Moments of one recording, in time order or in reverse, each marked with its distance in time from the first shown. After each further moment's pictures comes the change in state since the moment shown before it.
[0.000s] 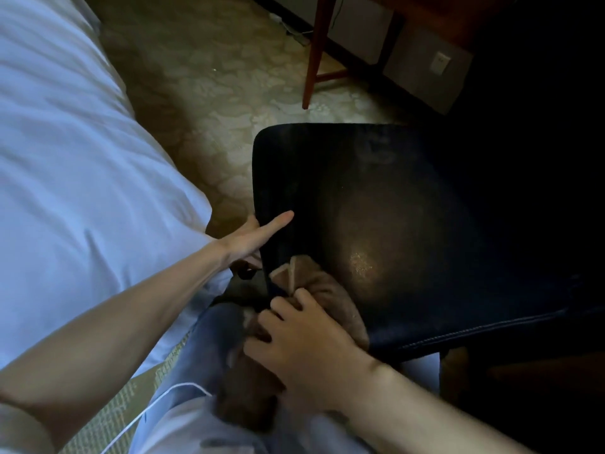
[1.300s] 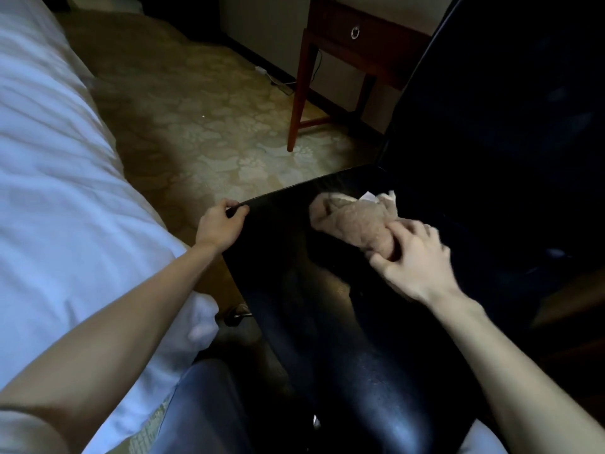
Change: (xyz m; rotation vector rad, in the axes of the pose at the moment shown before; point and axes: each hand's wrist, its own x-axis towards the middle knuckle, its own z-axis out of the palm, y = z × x) left_hand 0.059 0.064 -0.063 0.201 0.521 0.189; right_hand -0.040 0.194 -0.032 0.281 0.327 1.041
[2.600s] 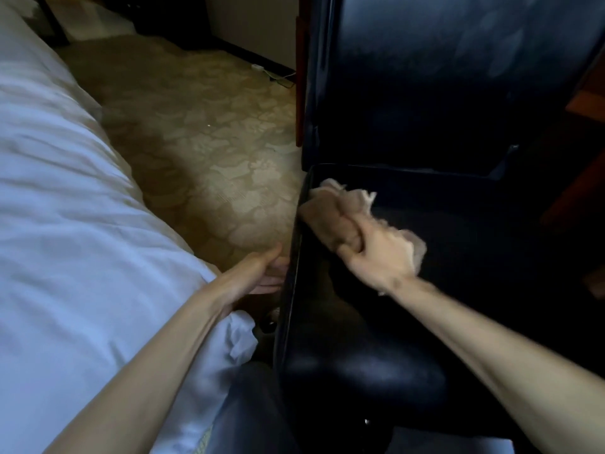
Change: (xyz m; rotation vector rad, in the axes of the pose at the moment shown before) left_hand -0.056 -0.002 -0.015 -0.244 -0.582 -0.207; right_hand 0.025 -0.077 0.056 0.178 0.072 -0.070
